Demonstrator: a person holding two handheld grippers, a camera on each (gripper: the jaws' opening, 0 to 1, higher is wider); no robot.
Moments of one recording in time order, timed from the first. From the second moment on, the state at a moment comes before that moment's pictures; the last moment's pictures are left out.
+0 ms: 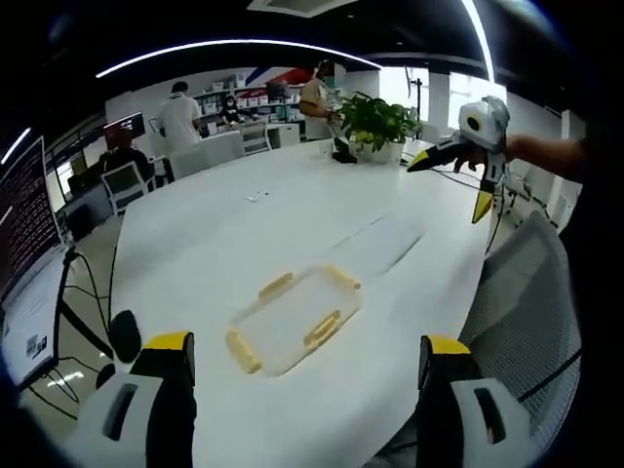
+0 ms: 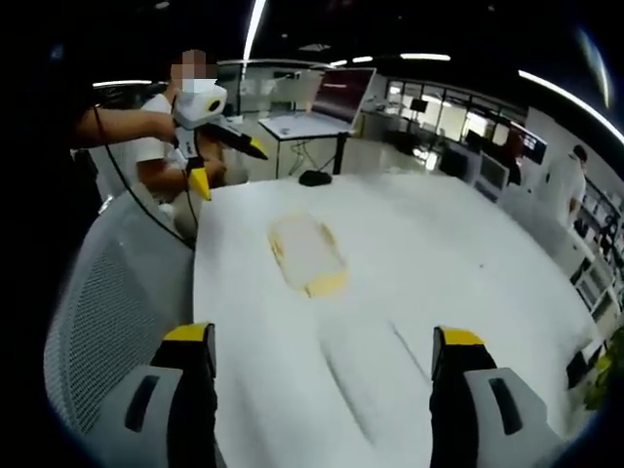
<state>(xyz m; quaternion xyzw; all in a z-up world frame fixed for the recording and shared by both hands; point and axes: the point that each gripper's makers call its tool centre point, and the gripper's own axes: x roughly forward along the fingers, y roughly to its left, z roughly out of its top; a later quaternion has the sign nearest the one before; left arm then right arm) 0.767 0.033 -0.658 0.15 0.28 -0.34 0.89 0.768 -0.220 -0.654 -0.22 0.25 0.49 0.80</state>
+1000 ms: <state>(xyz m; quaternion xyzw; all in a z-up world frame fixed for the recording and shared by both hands) 0.793 0.046 -0.678 0.20 0.31 -0.38 0.85 0.787 -0.185 -0.670 -0.26 0.26 0.54 0.76</state>
